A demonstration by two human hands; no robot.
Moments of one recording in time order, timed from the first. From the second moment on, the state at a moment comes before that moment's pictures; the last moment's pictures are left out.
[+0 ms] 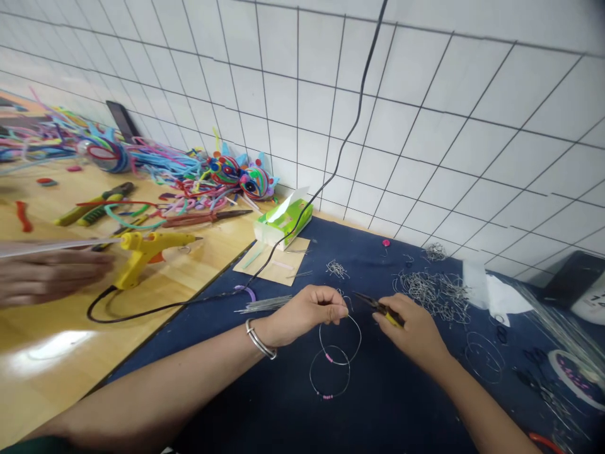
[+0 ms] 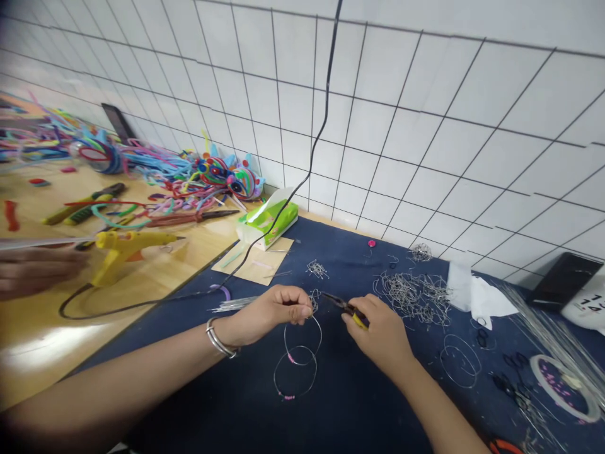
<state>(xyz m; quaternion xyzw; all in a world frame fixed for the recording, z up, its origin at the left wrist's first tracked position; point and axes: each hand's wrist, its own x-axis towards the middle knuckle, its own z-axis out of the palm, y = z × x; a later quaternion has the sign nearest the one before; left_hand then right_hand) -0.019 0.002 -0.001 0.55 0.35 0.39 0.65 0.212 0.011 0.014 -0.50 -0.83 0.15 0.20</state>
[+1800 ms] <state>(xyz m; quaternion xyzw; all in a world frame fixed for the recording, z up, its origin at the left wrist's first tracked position) -0.012 0.005 -0.017 0.54 0.33 0.26 0.73 0.186 -0.003 -0.007 -0.46 -0.59 0.61 0.26</state>
